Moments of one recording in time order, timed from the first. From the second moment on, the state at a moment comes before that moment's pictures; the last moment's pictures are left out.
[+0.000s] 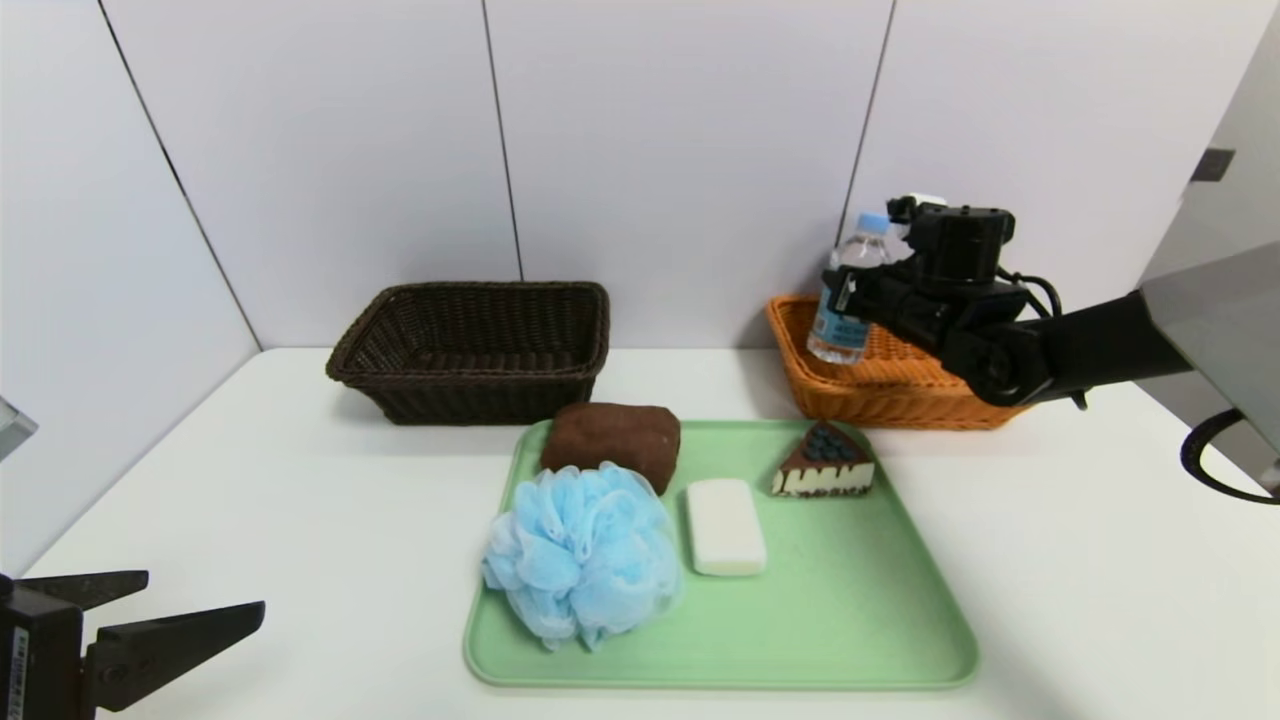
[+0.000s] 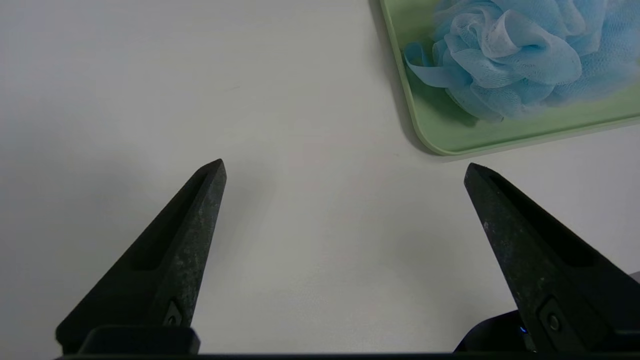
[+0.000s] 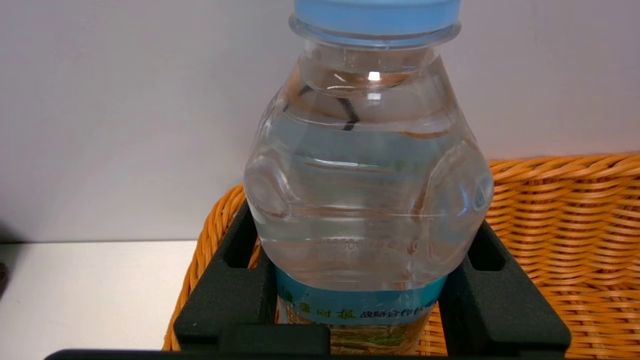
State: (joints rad) left arm -0.24 0.92 -0.74 0.41 -0.10 -0.15; right arm 0.20 2.19 -1.44 -0.61 -0.13 0.19
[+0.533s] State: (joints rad) left arm -0.24 0.92 -0.74 0.41 -0.10 -0.15; right arm 0.20 2.23 -1.43 -0.66 -0.13 0.16
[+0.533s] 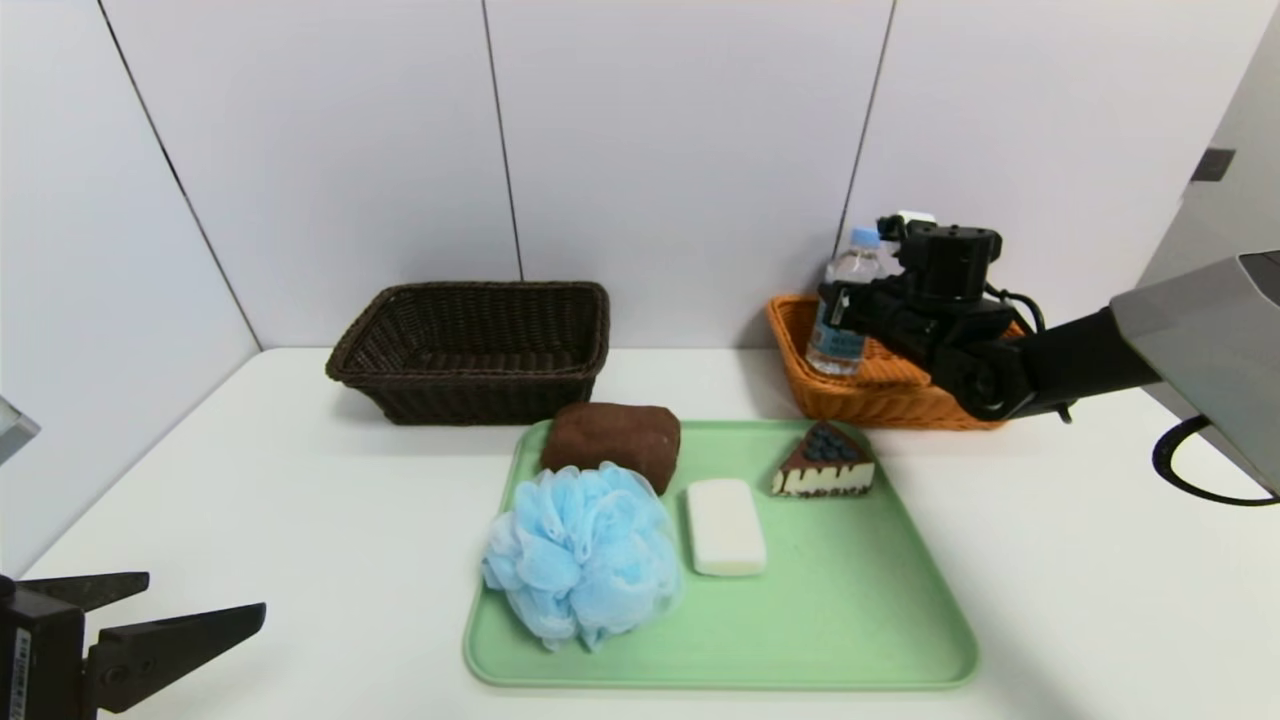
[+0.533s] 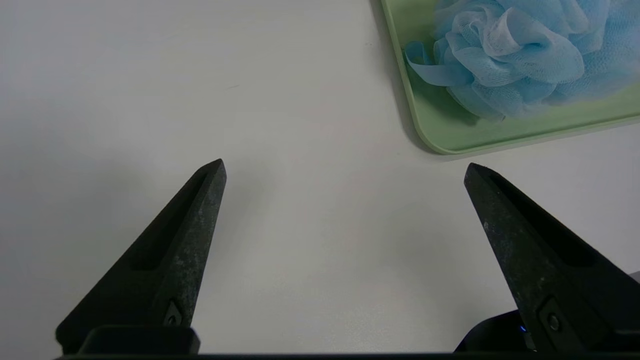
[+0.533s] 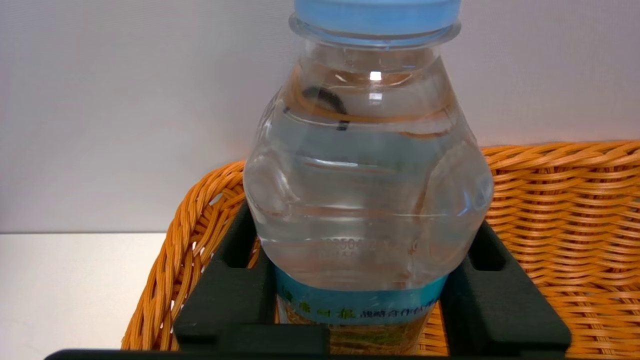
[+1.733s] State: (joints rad) left arm -0.24 0.92 -0.74 0.39 -0.10 -0.16; right arm 0.31 1.88 -1.36 -0.43 -0.15 0.14
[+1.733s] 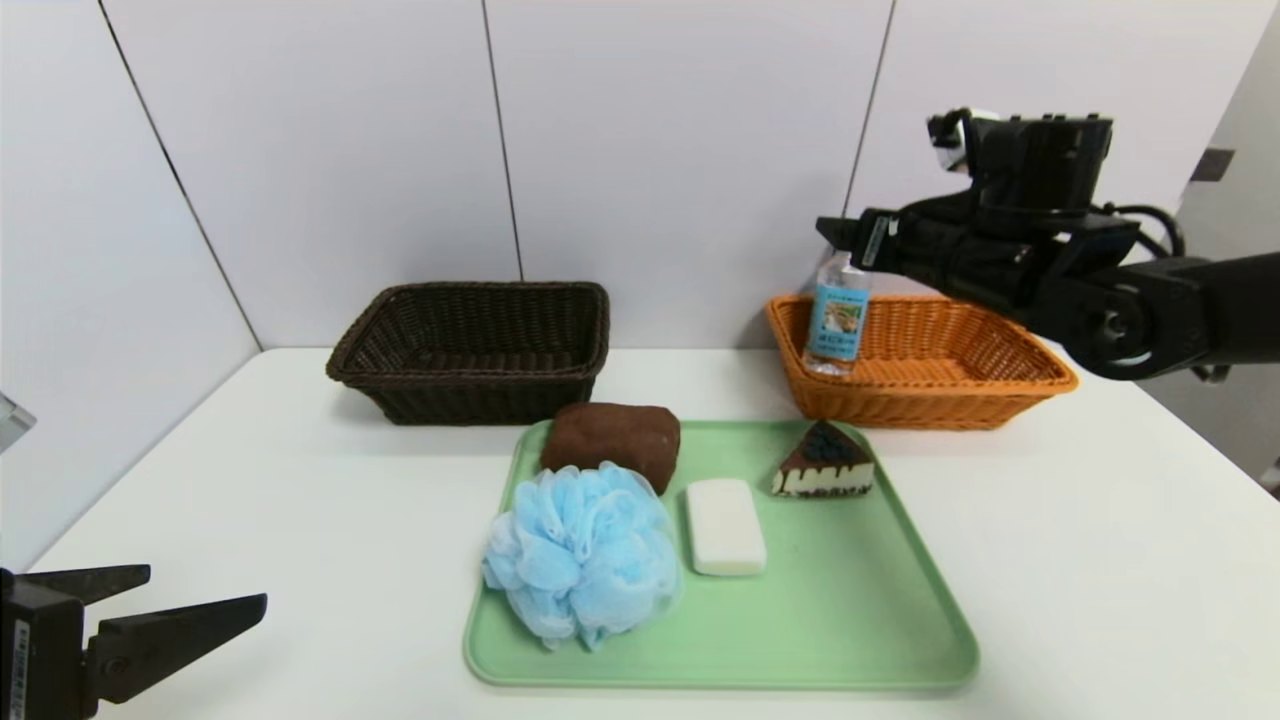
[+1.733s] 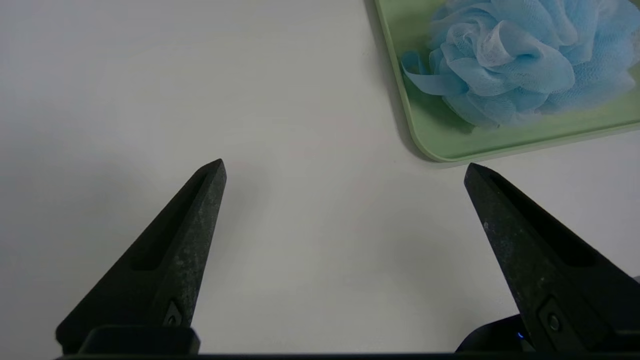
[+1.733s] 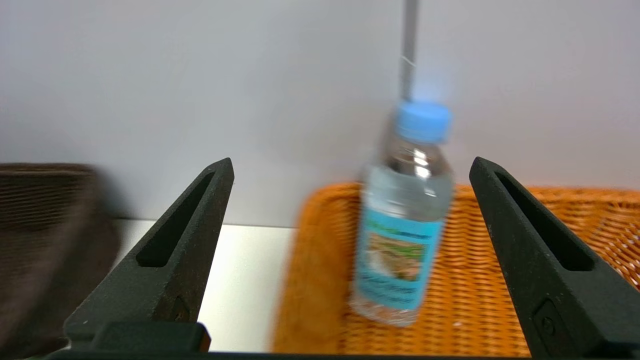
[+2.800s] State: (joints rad) left arm -0.27 0.98 -0.90 0.41 -0.09 -0.23; right arm 0.79 1.82 -1.95 0.88 -0.08 0.59
